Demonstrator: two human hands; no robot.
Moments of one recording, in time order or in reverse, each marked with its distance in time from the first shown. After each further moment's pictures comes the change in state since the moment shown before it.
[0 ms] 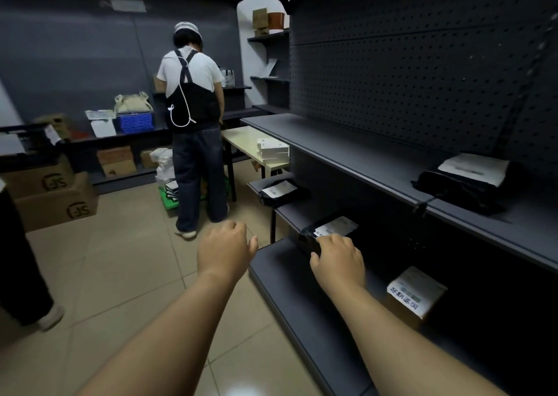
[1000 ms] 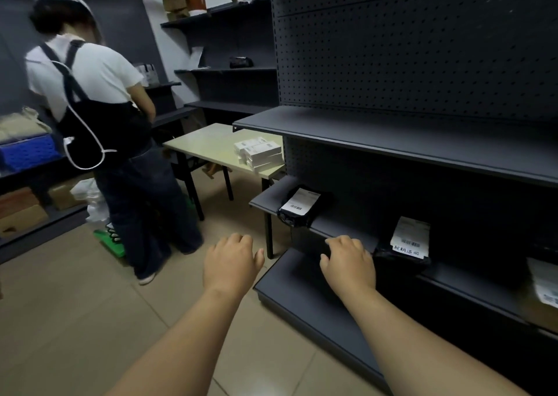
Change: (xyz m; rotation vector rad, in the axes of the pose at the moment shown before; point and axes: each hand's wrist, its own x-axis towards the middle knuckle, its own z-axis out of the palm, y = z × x) left_hand 0.265 -0.239 0.159 -0.048 -0.083 0.359; right_hand 0.208 -0.220 0.167 -0.037 0.027 0.405
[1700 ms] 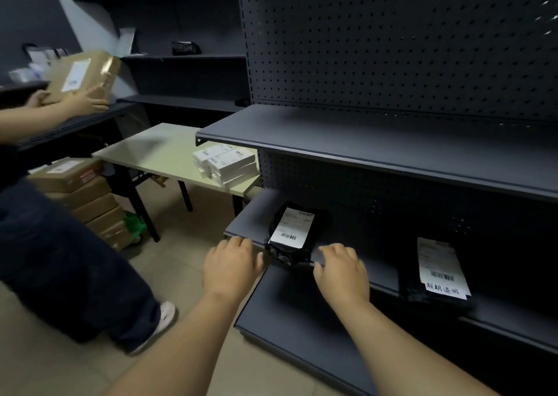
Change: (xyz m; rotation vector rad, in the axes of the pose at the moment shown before) left_hand 0.210 -0.025 0.111 -0.102 -0.070 0.198; right_hand 0.167 -0.039 0.084 -0.011 0.030 0.188
